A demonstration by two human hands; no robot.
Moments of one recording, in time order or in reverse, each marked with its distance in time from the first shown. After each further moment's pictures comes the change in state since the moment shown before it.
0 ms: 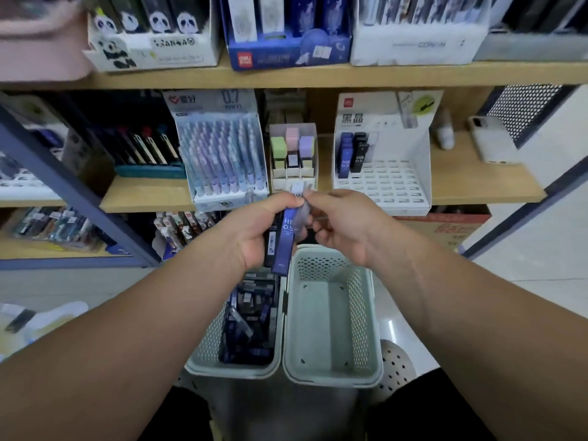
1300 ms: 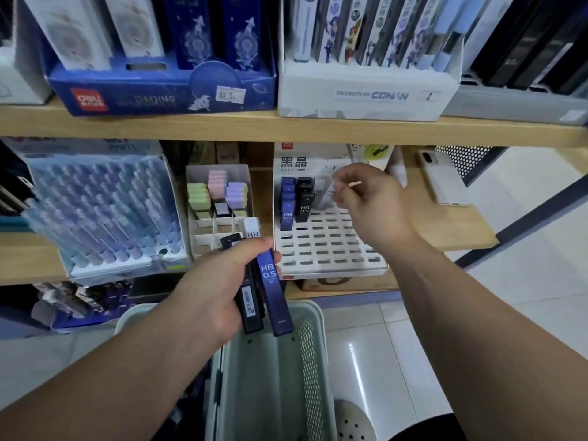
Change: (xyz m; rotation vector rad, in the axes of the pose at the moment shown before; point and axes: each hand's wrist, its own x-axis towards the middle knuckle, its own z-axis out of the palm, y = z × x) left_hand 0.077 0.020 0.054 -0.187 0.233 0.008; right_hand 0.117 -0.043 -0.157 -0.646 0.495 -0.678
